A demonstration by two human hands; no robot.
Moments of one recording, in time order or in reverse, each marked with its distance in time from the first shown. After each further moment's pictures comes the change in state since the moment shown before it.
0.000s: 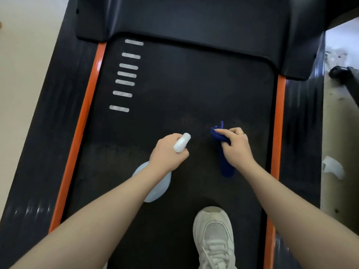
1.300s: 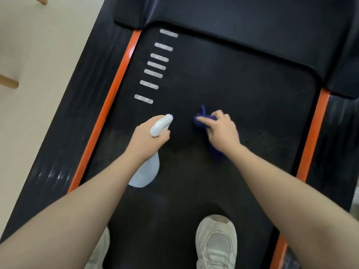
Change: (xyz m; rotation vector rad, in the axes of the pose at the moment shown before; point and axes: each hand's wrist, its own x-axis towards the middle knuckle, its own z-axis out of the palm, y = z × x) left_hand -0.018 -0.035 -0.066 -0.284 0.276 -0.097; right_hand 0.059 -0.061 0.050 -0.399 -0.108 -0.495
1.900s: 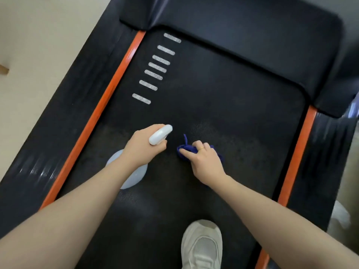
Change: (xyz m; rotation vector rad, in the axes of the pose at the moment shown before) left_hand -0.009 -0.009 0.005 0.082 -0.058 0.008; right_hand -0.057 -0.016 0.028 -0.113 -0.100 -0.293
